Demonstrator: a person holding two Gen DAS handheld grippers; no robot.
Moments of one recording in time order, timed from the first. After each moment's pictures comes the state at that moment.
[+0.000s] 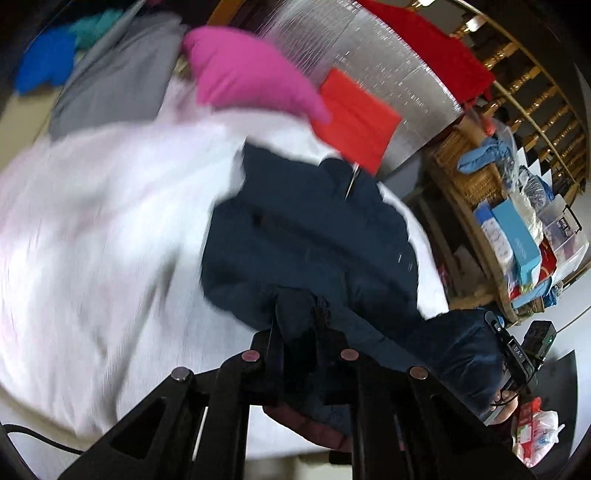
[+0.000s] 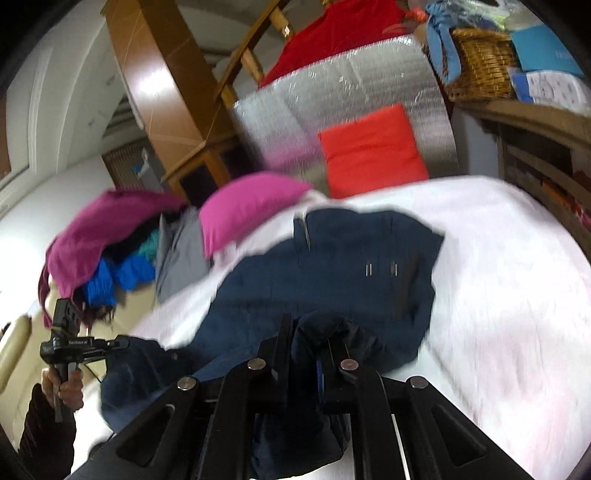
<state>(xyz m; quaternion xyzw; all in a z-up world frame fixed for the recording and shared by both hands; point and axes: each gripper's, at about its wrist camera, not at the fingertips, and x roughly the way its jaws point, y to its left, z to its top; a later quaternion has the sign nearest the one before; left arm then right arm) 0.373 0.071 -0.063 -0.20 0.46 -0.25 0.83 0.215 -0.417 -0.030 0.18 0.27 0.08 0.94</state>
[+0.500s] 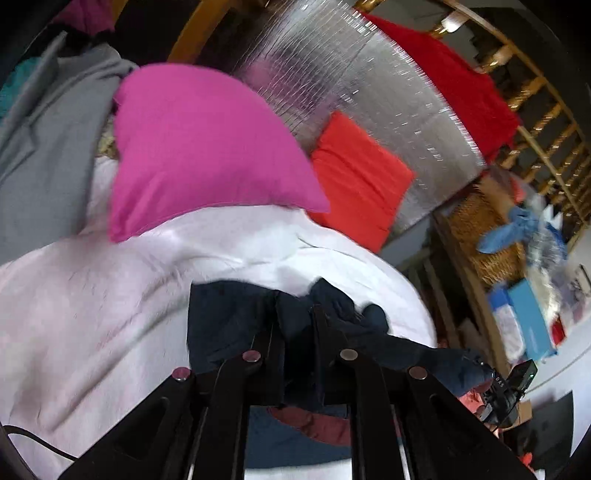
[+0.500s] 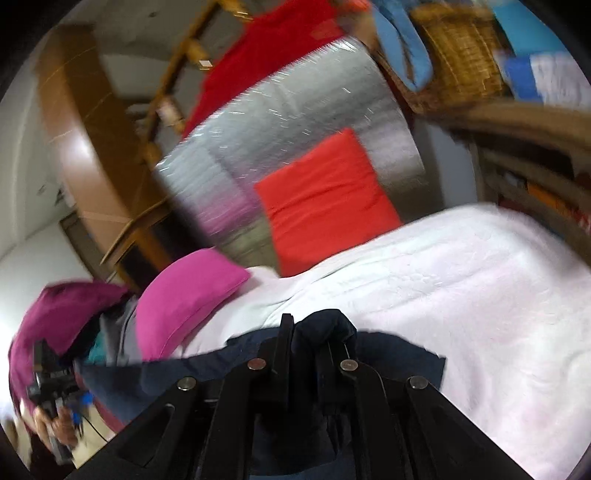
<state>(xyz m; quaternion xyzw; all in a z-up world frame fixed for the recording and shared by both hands) 0.622 0.007 -0.036 -0.22 0.44 -0.22 0.84 0.464 -0.504 -0.021 0.27 0.24 -0.02 0.93</state>
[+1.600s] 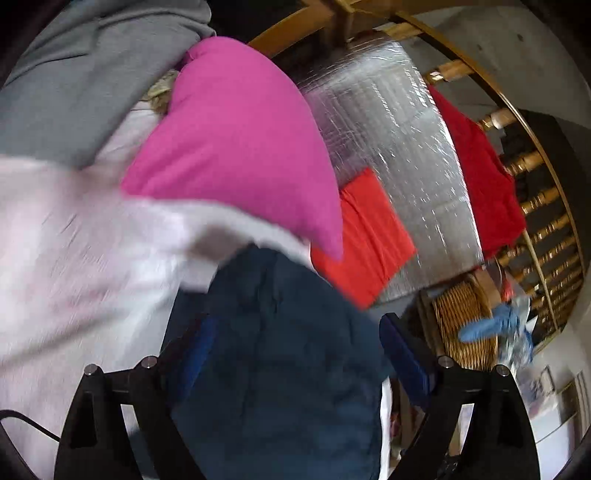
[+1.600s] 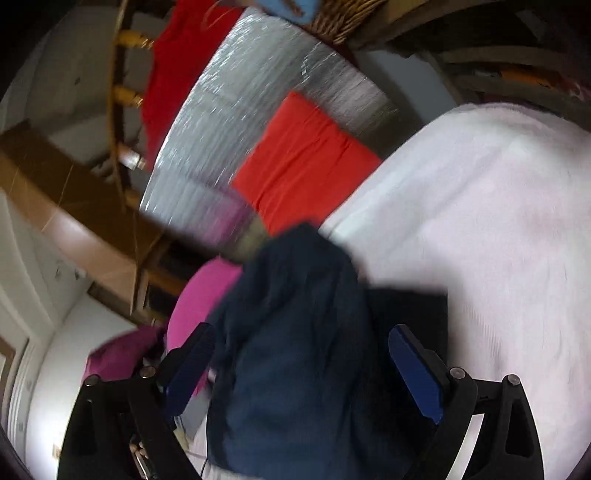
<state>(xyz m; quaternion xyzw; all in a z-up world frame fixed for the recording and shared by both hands) 0.569 0.049 -0.086 -0.40 0.36 -0.18 0.82 0.419 -0.557 -0.091 0.44 0.26 0.04 0.86</state>
